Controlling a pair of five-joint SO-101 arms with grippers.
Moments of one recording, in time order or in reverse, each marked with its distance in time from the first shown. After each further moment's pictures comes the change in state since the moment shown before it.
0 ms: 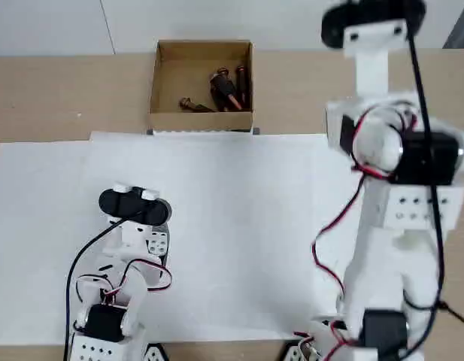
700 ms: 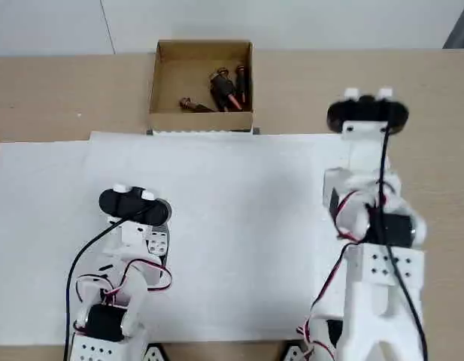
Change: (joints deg) left arm 0.0 0.0 0.0 0.0 0.0; right arm 4.7 -30.3 69.1 -37.8 -2.5
